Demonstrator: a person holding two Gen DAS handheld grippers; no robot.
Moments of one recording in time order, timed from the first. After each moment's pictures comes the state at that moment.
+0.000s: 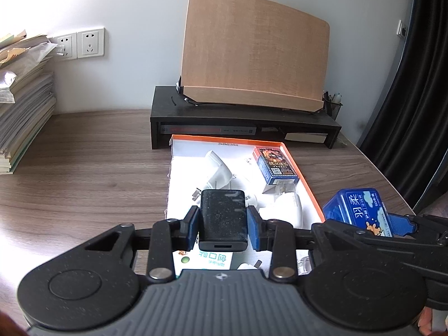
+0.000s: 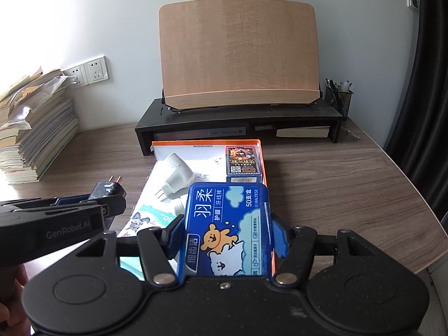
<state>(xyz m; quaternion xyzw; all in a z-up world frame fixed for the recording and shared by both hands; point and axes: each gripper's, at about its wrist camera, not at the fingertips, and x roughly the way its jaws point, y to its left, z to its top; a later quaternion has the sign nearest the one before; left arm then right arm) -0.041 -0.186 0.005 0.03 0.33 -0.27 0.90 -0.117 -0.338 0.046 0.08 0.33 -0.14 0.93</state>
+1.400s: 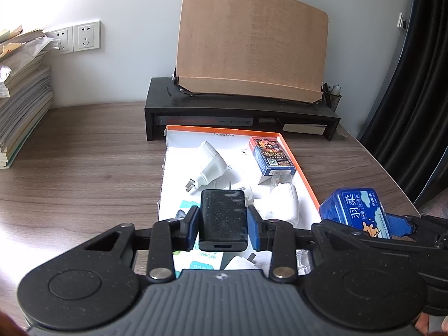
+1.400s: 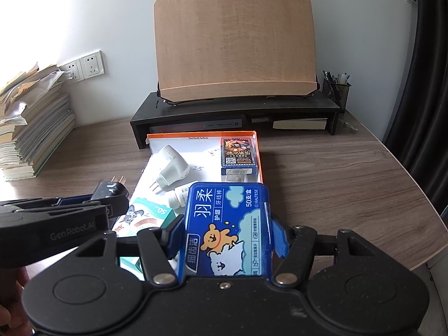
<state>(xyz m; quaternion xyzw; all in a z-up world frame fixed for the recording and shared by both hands) -0.044 -0.194 -0.002 0.04 0.34 -0.27 0.90 -0.119 -0.344 0.040 0.08 0.34 -0.14 0.93</state>
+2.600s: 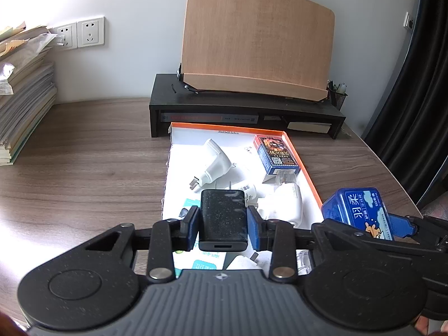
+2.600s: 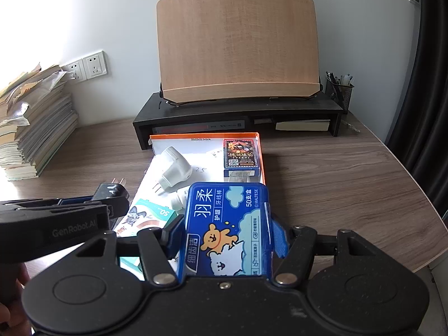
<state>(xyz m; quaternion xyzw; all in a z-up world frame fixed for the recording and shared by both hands) -0.041 -0.194 0.001 0.04 0.36 -0.26 0.90 -0.117 -0.343 0.042 0.08 0.34 -0.14 0.93</state>
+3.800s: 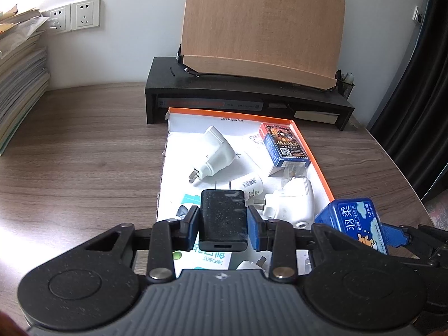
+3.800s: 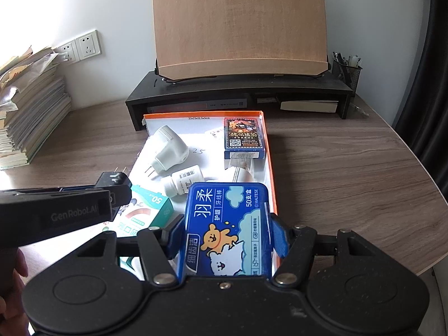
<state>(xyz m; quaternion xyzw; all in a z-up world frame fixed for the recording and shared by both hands) -0.016 -0.203 -0.016 0.04 0.39 -0.26 0.88 -0.091 -0.349 0.017 0.09 0.38 -0.13 0.91</state>
